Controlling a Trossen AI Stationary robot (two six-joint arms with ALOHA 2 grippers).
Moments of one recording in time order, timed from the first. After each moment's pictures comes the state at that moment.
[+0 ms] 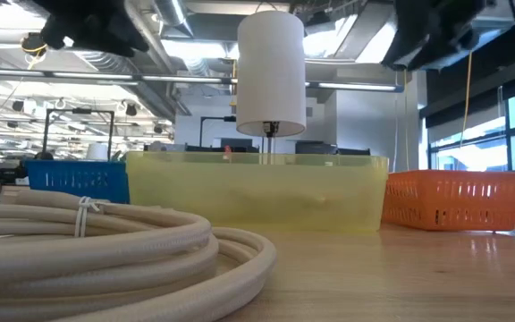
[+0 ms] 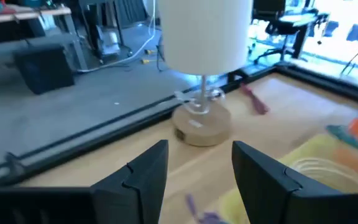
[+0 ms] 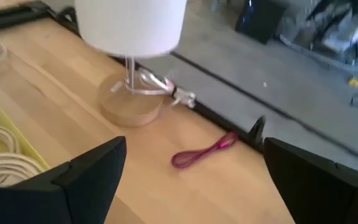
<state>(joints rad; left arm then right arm) -0.50 1.09 0.82 -0.88 -1.29 -1.15 0.17 0.99 0.94 -0.91 0.95 0.71</state>
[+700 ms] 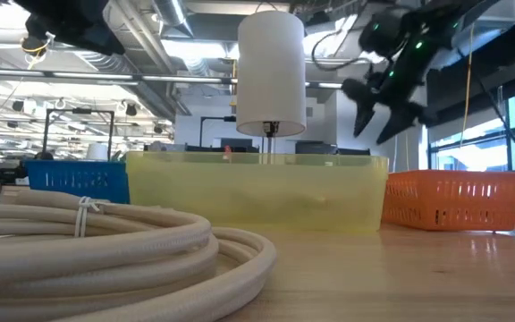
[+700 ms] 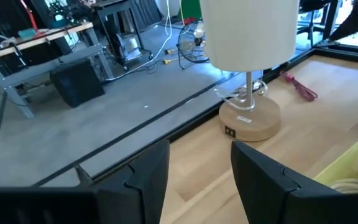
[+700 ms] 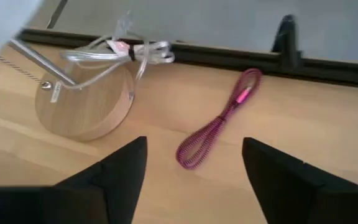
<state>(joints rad) -0.46 0.91 0.82 -1.20 -1.29 -1.12 -0.51 1.26 0.86 -0.50 0.34 0.73</state>
